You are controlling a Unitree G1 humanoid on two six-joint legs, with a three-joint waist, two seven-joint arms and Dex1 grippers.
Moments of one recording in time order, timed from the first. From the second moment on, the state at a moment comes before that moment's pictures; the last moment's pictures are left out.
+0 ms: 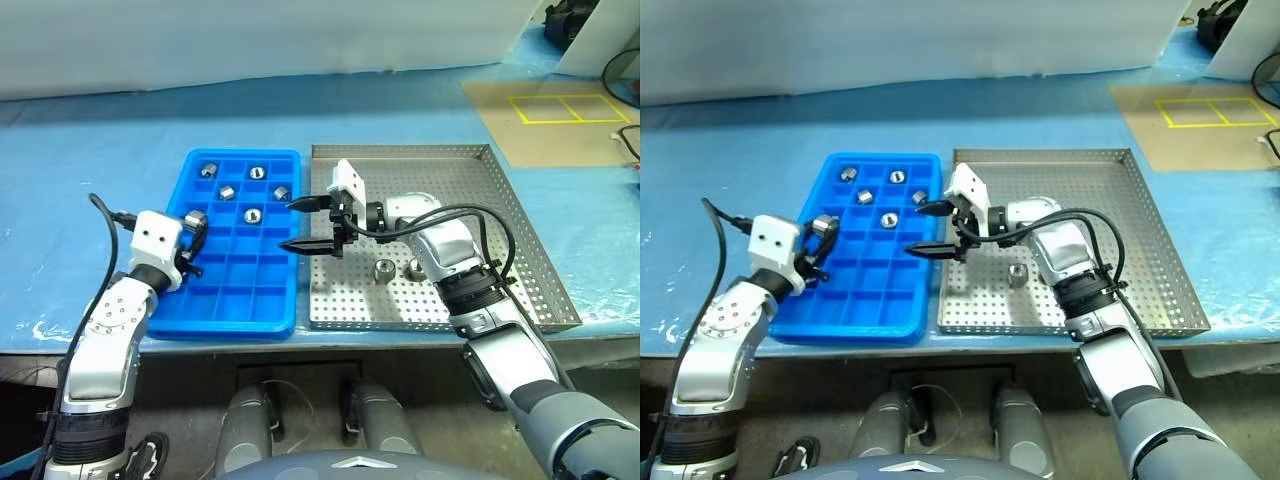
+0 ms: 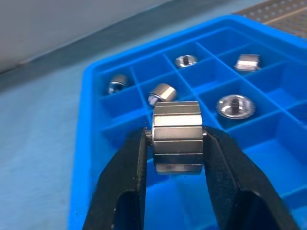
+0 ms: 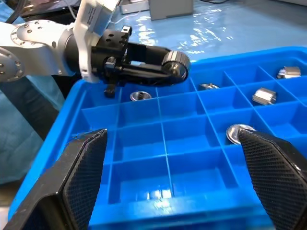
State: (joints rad) left arm -0.05 0.40 0.18 -0.33 -0.12 0.37 -0.39; right arm -0.78 -0.30 0.26 0.22 0.29 0.44 1.13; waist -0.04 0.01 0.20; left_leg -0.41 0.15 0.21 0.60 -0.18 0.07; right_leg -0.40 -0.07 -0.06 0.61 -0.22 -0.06
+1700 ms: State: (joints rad) left arm -0.50 0.42 -0.15 -0.06 -0.24 0.36 -0.82; right arm -0.66 -0.47 0.11 0.11 0.29 0.48 0.97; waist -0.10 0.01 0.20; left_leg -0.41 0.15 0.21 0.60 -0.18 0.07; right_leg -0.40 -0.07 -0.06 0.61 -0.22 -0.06
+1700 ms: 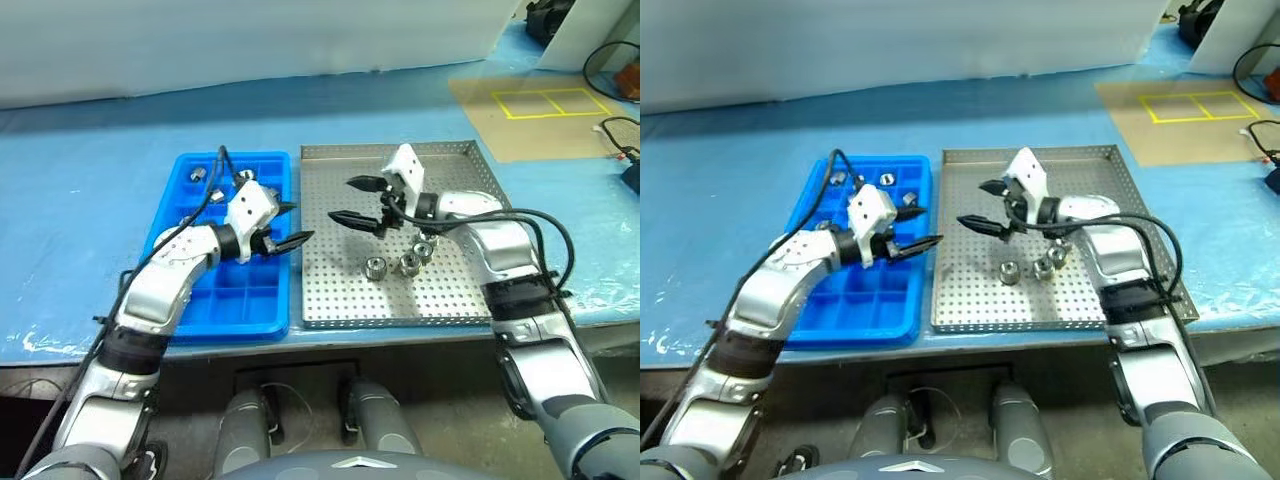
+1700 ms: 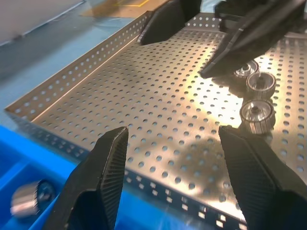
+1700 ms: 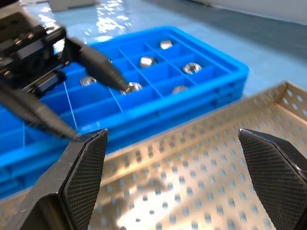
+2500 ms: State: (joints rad) left arm -0.74 0.36 -0.35 0.46 -0.11 0.15 -1.24; right arm -0.33 -0.63 -0.03 -0.31 0.40 0.69 0.81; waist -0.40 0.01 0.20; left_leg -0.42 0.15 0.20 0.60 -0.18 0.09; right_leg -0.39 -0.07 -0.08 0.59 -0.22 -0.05
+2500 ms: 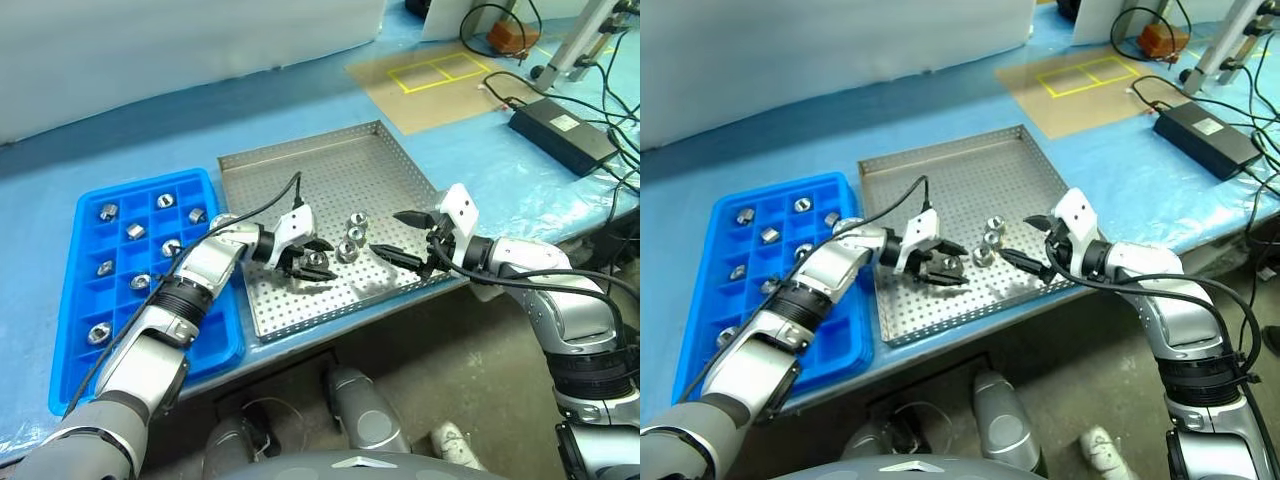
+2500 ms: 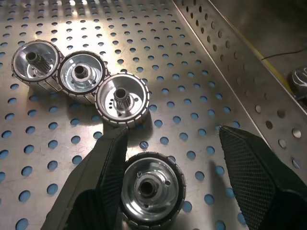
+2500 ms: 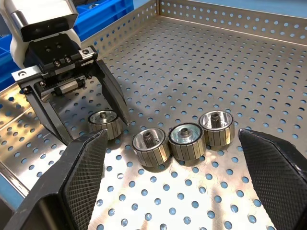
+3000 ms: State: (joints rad) left arm -0.70 0.35 -0.35 0.52 -0.04 0.08 -1.19; right arm -0.34 -0.62 -0.02 -0.31 0.40 0.69 0.78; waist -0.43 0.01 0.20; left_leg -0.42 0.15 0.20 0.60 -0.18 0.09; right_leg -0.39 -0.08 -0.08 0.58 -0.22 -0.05
